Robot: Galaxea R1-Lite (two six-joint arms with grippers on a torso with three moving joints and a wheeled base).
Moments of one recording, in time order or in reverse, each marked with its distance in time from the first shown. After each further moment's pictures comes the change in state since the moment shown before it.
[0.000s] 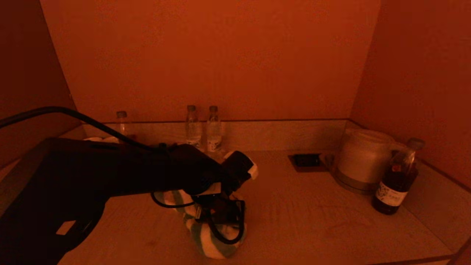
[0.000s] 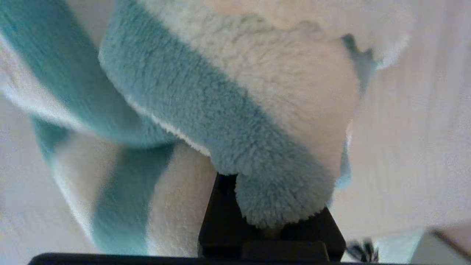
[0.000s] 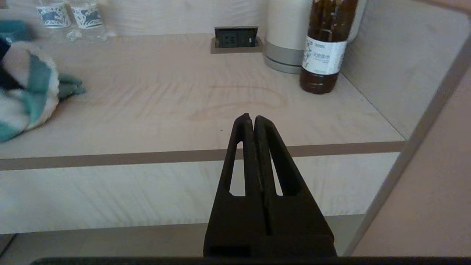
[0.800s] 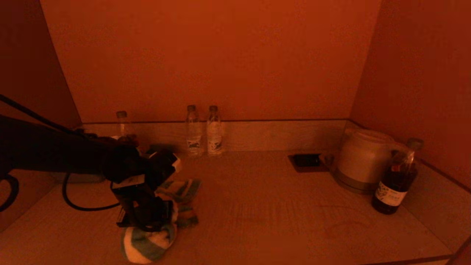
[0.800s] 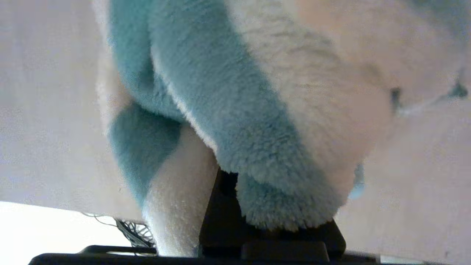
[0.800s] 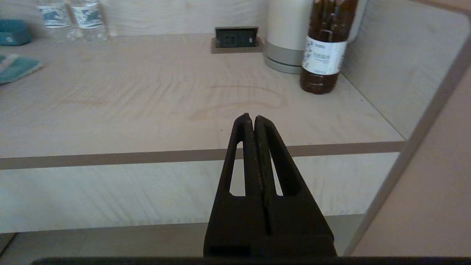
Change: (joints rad) left arm 0.339 -0.250 0.461 -0.013 0.012 0.074; right arm 0.000 0.000 0.000 0.000 0.000 -0.001
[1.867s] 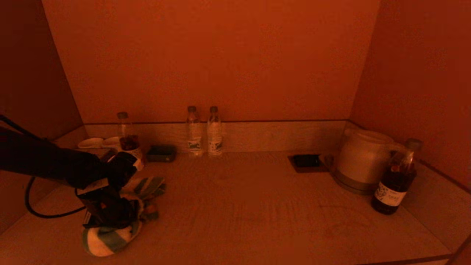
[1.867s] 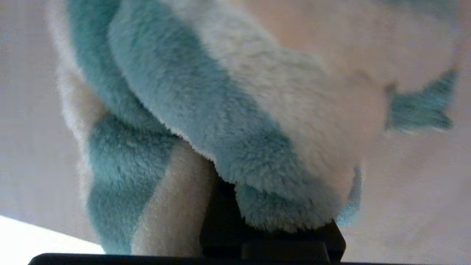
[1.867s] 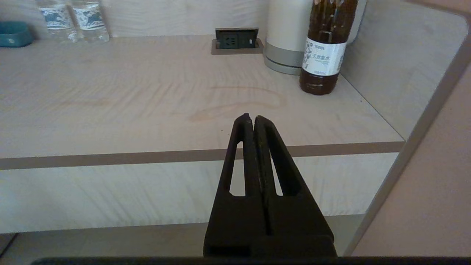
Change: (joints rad) left arm 0.208 -0.003 0.210 -0.223 0.015 0.107; right arm 0.000 0.000 0.000 0.000 0.000 0.000
